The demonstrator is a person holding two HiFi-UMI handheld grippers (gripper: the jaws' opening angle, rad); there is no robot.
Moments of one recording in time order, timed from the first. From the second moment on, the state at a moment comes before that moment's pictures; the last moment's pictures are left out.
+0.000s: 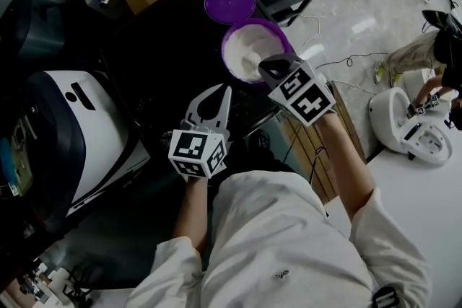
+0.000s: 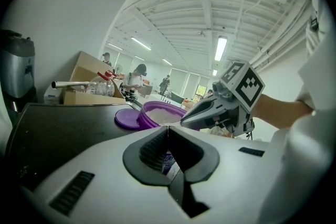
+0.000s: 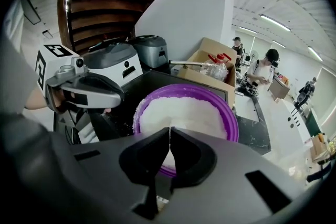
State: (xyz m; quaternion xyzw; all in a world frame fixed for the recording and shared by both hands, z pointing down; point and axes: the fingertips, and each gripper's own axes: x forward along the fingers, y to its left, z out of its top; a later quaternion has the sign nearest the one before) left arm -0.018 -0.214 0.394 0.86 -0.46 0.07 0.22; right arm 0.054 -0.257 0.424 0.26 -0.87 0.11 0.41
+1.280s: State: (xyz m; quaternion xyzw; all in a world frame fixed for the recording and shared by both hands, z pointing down) left arm -0.015 -0.214 0.391 0.86 -0.47 0.07 0.21; right arm 0.034 -0.235 0.409 0.27 -0.88 0.27 0.29
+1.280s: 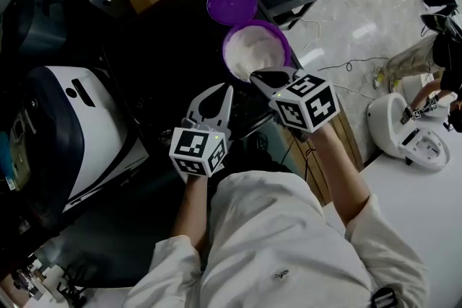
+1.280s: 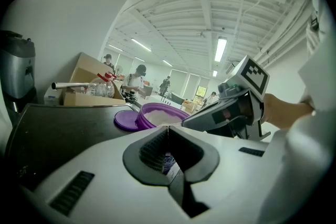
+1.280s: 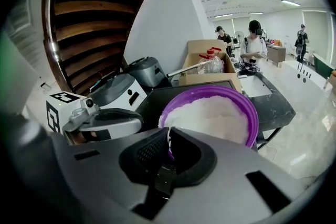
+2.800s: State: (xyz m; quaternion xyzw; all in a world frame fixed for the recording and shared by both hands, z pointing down) left arm -0.009 -0.210 0.384 0.86 -0.47 0.07 0.20; right arm 0.054 -0.248 0.401 0.33 -0.82 0.45 0.11
